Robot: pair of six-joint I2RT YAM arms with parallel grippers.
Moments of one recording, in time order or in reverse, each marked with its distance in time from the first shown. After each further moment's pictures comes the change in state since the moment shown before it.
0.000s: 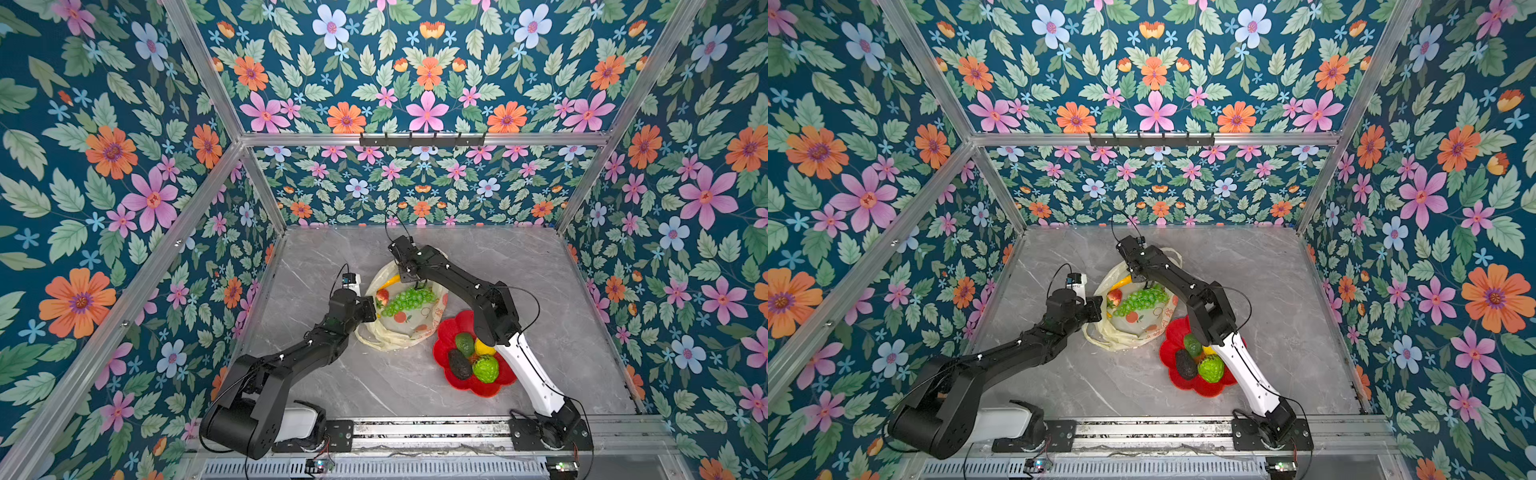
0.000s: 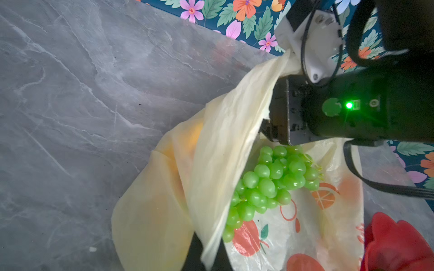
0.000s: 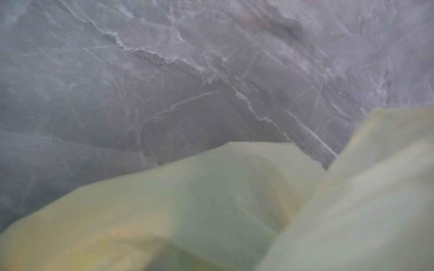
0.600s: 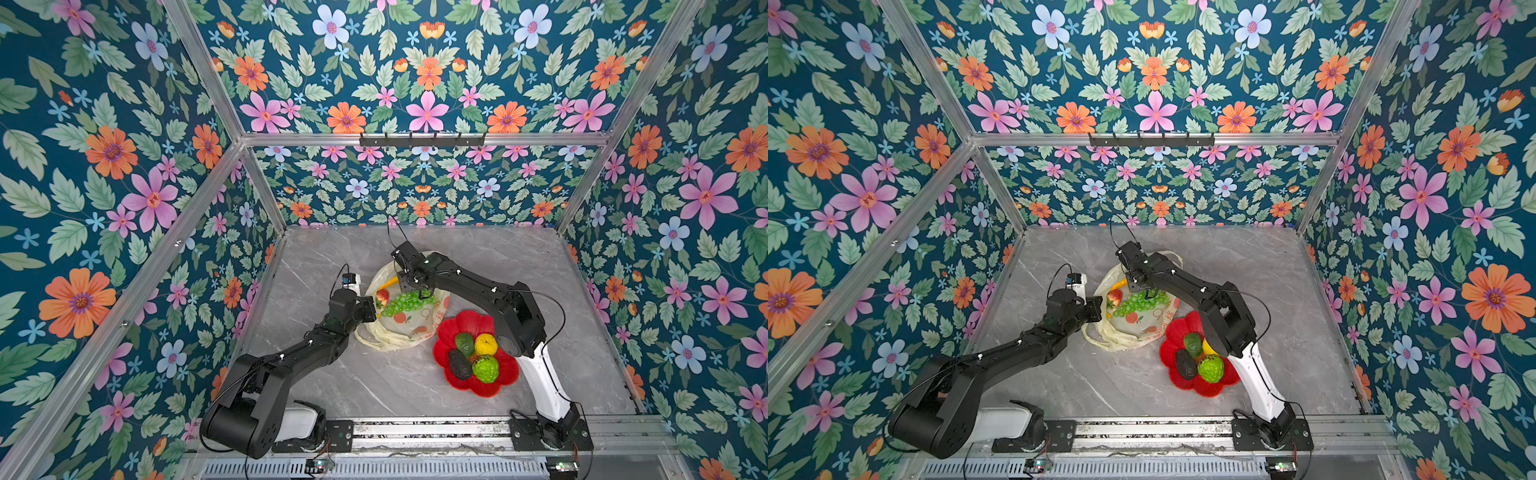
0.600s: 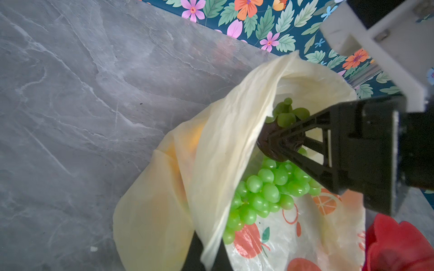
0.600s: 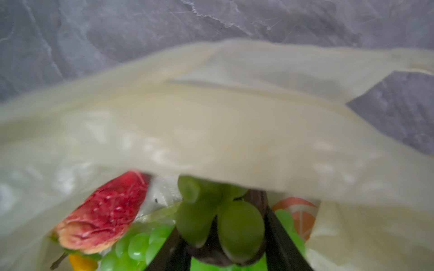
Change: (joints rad) left arm 0.000 0.004 0.000 0.000 -0.003 0.000; right arm 0.050 -0.296 -0.409 0.176 -0.142 -0.034
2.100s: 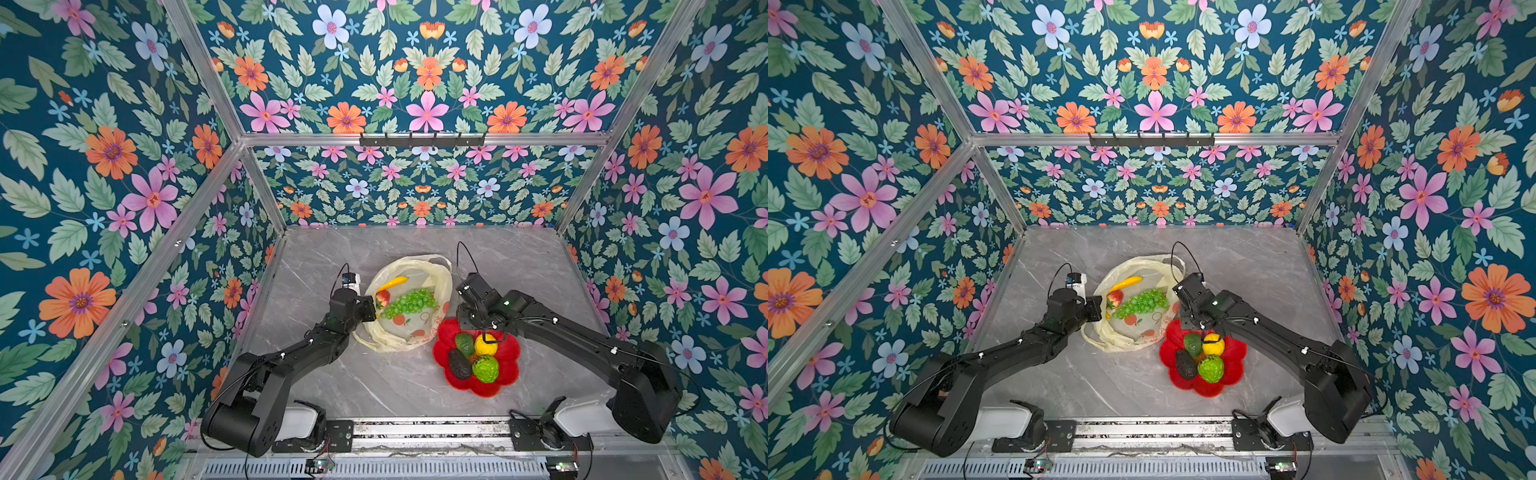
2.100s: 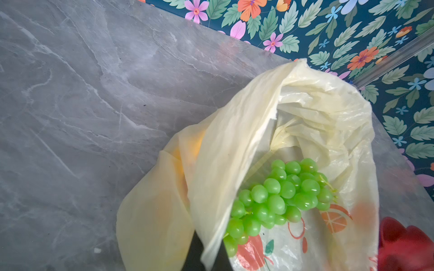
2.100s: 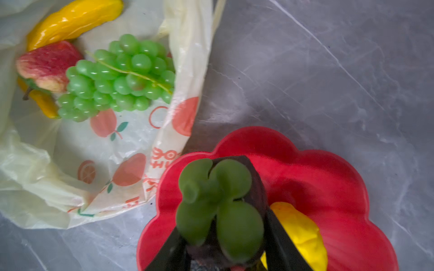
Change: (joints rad) left arm 0.000 0.009 0.006 0.000 -0.016 0.003; right arm -0.069 -0.847 -0.909 -0.003 -0.042 0.224
